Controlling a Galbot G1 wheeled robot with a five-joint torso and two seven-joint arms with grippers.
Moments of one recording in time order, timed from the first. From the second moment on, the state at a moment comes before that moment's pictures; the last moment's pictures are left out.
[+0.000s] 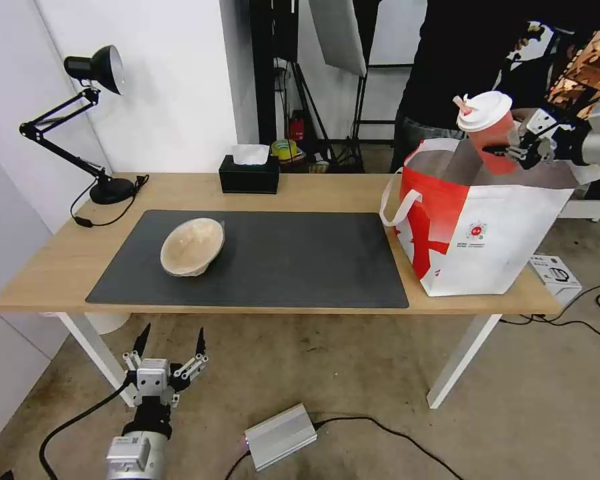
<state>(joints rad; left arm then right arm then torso) 1.80 -1.54 -0.63 -2.19 0.09 -0.14 0.01 0.10 0.51 -0.26 1.16 0.34 -0.16 -0.84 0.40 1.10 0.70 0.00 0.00</state>
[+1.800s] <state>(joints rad) 1.80 -1.55 -0.63 -2.19 0.10 -0.15 0.01 0.06 0.49 -0.26 1.12 0.27 -0.03 -0.93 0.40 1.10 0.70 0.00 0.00</state>
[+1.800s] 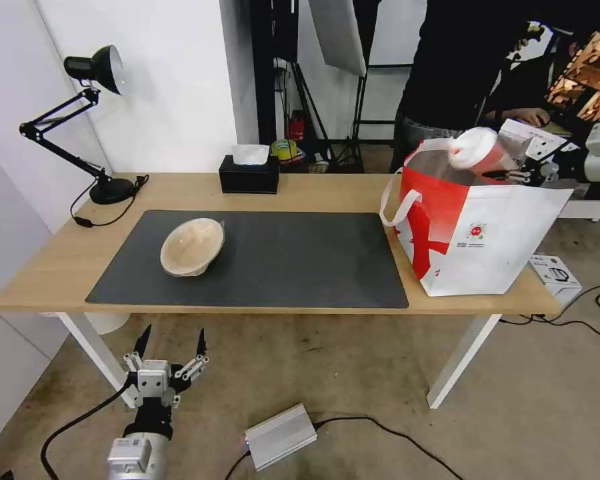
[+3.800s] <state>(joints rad) 1.80 -1.55 -0.63 -2.19 0.10 -0.15 0.01 -0.06 0.50 -0.15 1.69 1.06 -0.19 -0.08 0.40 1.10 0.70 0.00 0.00</state>
